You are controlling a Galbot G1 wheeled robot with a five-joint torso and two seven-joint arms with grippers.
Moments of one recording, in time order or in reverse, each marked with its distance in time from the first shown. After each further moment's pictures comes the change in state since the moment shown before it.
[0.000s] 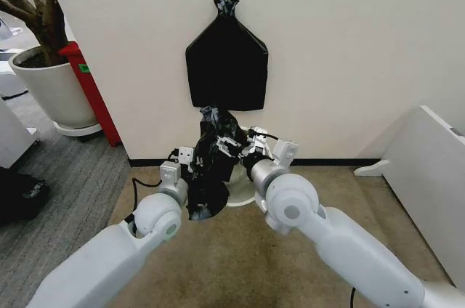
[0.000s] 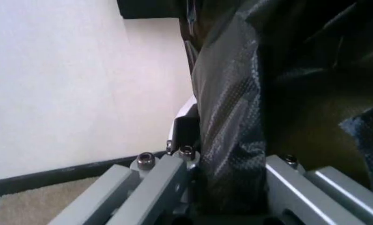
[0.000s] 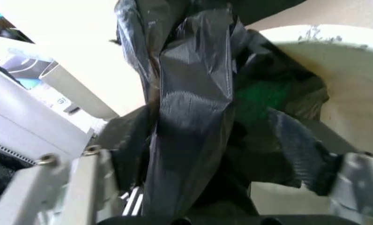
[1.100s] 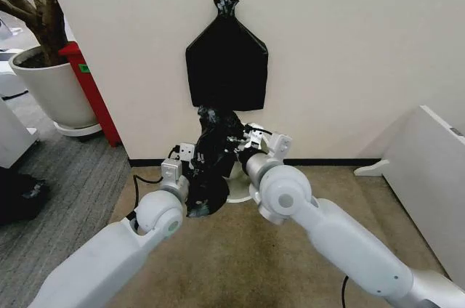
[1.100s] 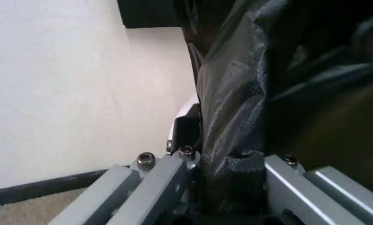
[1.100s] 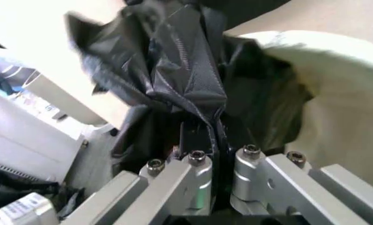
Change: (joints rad) left arm -0.006 -0.020 -0.011 0.025 0.032 -0.009 0.018; right arm 0.036 -0.010 0.016 -0.014 0.068 0.007 0.070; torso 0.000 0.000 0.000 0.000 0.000
